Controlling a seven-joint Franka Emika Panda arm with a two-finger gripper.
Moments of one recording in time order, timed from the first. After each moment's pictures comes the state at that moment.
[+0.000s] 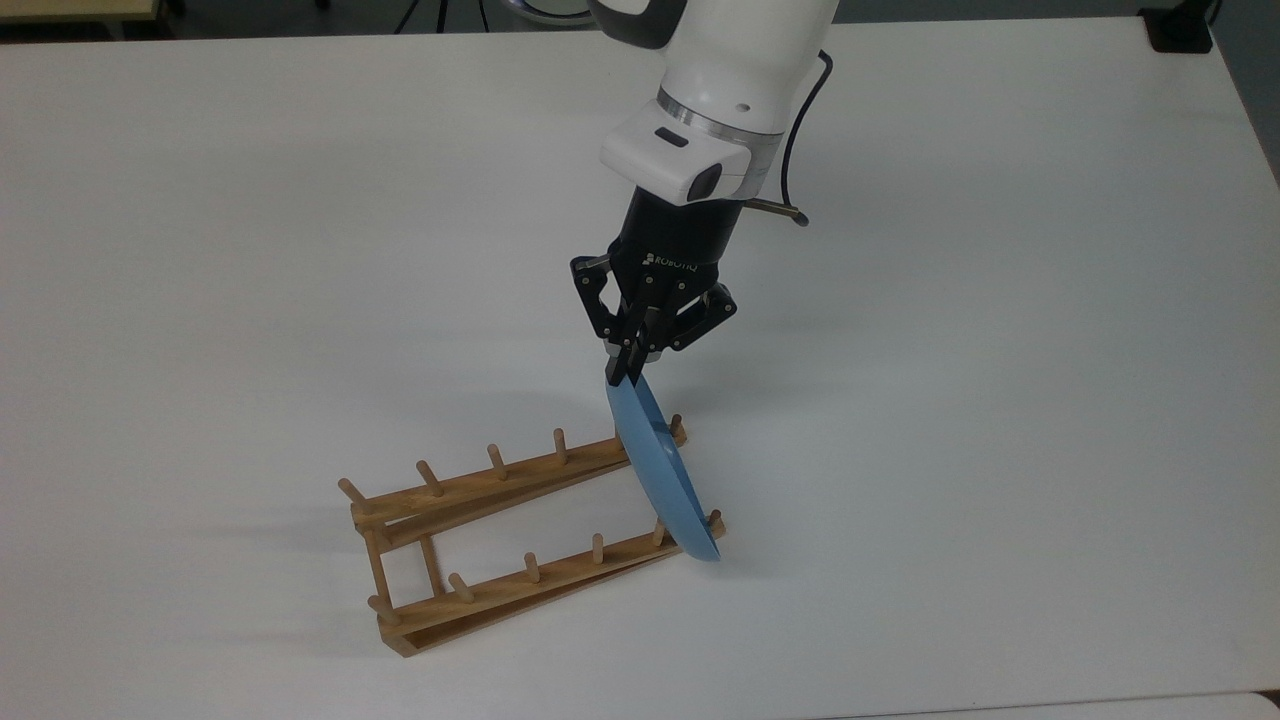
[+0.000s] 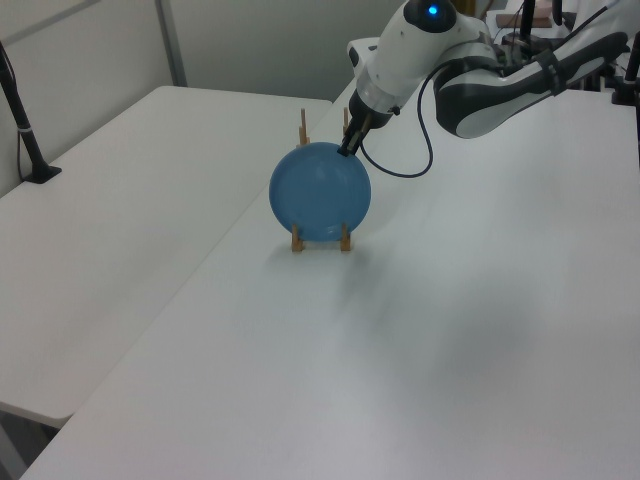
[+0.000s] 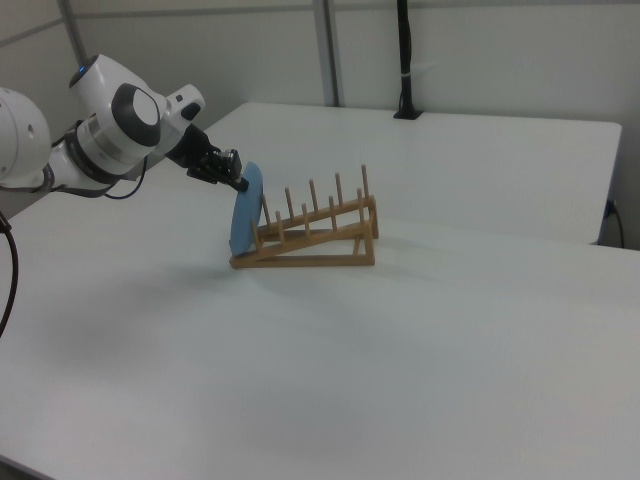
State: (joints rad) arm 0.18 0.36 0.05 -1.62 -0.66 2.39 0.51
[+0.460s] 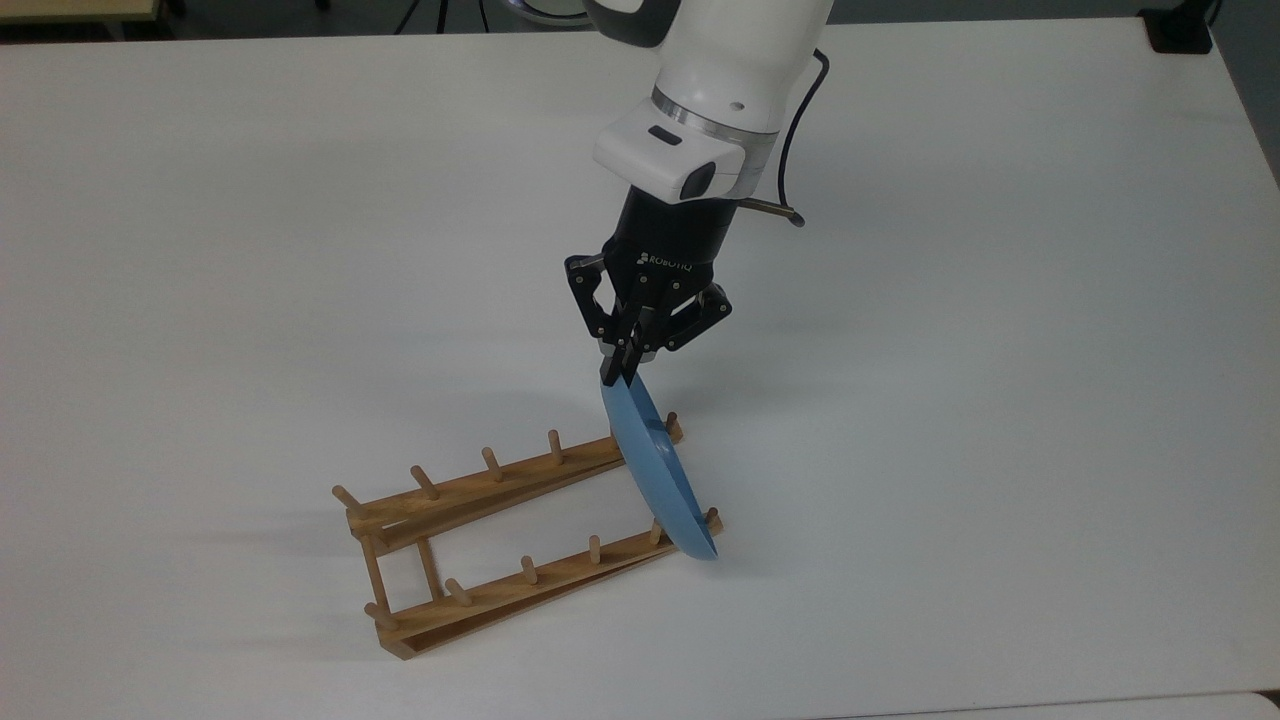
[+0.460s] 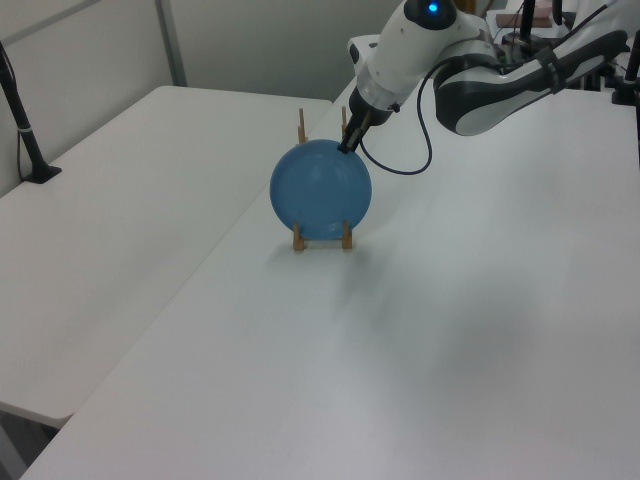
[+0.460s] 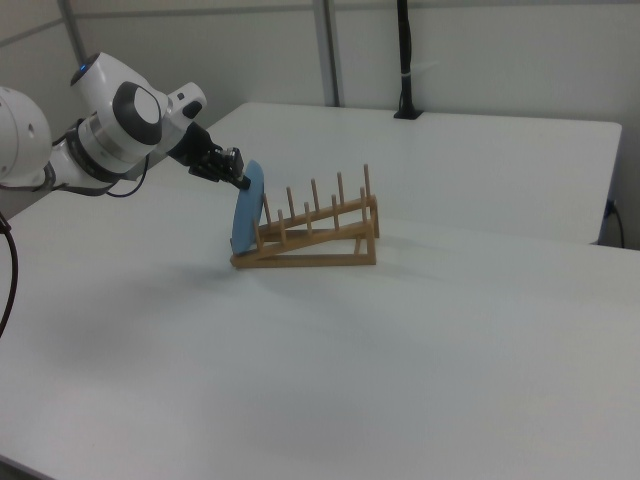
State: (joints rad) arm 0.18 0.36 0.05 -1.61 -0.66 2.39 0.51
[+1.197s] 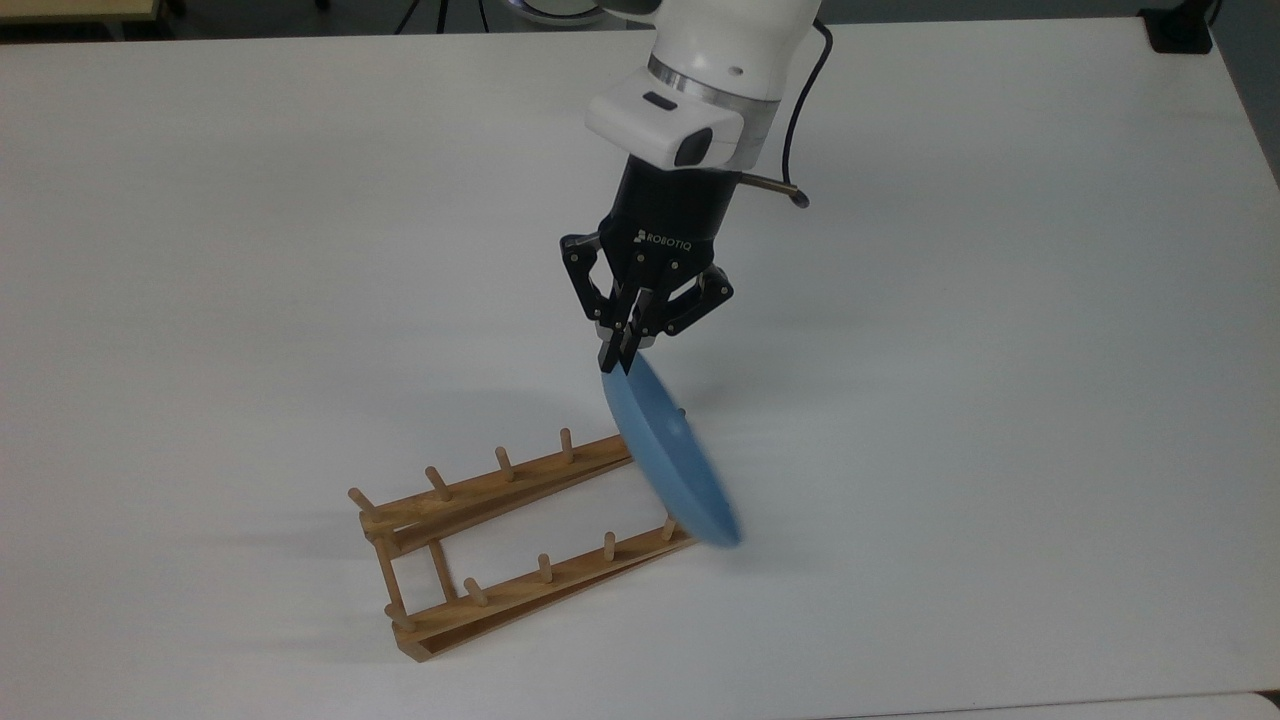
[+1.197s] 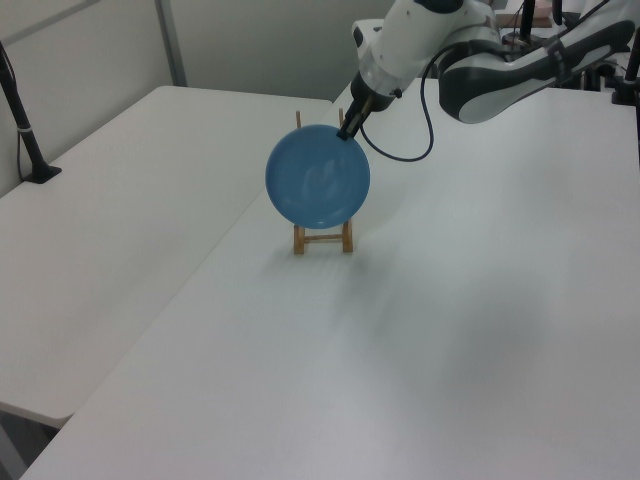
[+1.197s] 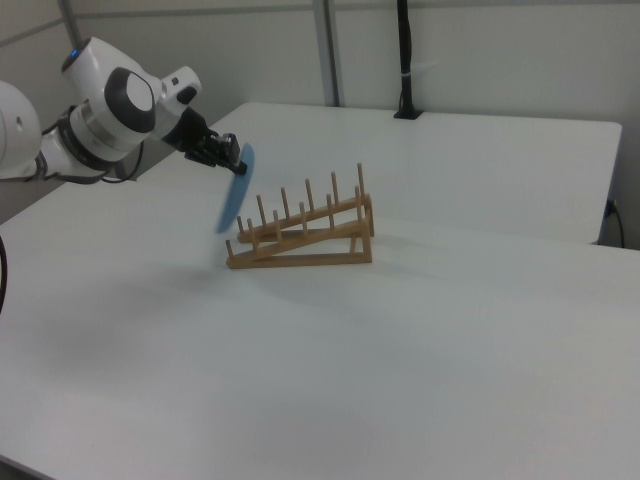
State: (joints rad) arm 0.17 0.32 0.05 -1.61 -0.65 2.39 0.53
